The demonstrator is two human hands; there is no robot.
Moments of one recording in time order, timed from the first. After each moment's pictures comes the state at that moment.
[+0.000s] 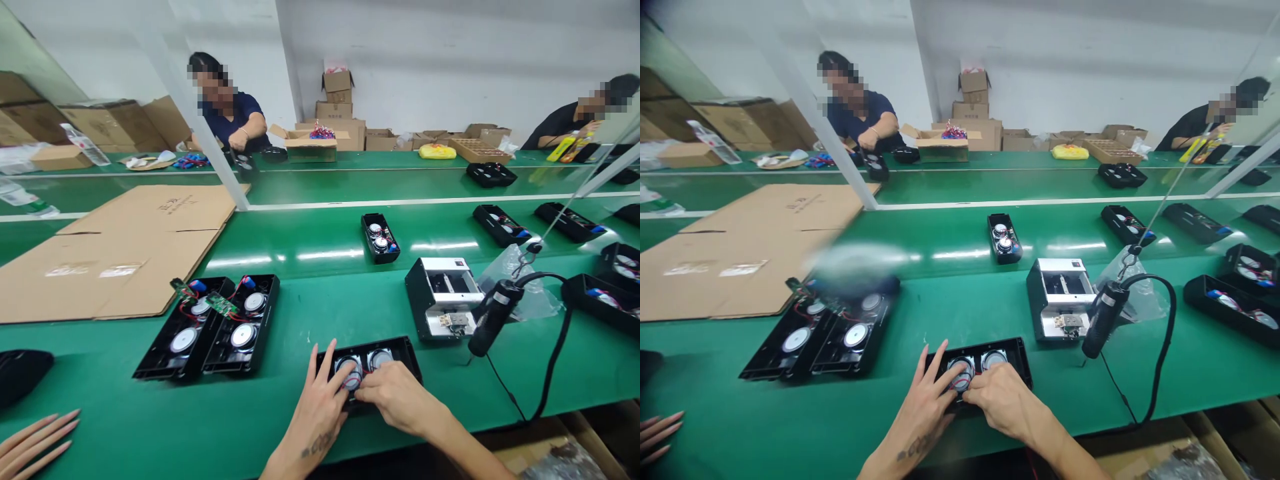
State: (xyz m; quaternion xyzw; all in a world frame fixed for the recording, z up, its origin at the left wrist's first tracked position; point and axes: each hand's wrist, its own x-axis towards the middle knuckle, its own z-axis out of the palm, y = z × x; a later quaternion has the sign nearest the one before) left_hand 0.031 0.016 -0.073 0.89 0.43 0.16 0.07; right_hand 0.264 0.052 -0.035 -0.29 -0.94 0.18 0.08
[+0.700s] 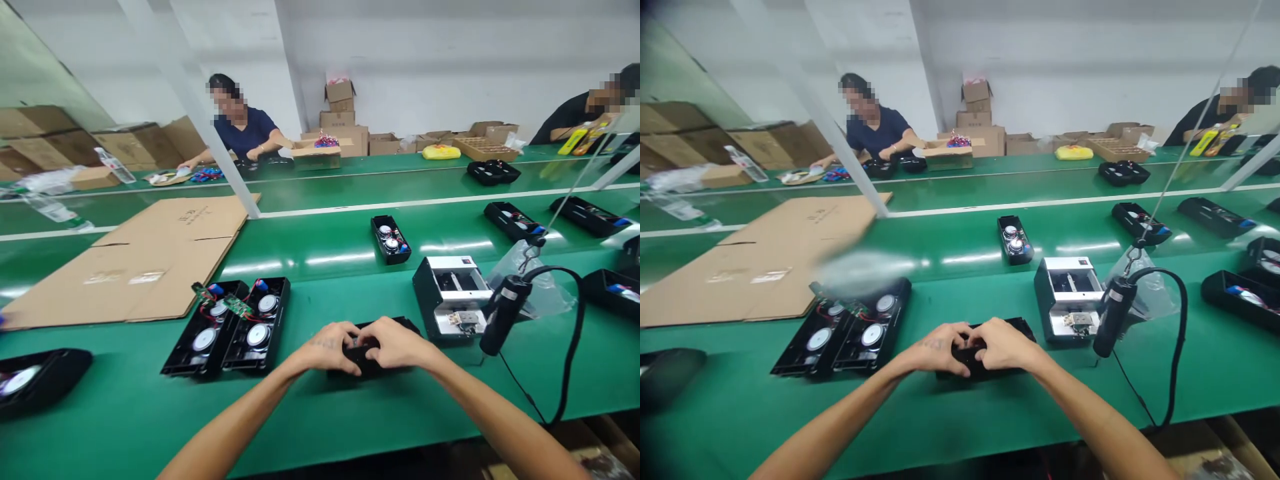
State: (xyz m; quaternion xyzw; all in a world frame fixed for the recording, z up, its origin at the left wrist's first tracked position) left_hand 0.020 0.132 -0.021 0.78 0.45 0.04 0.44; right_hand 0.244 0.131 0.017 -0.40 -0.84 0.36 0.01
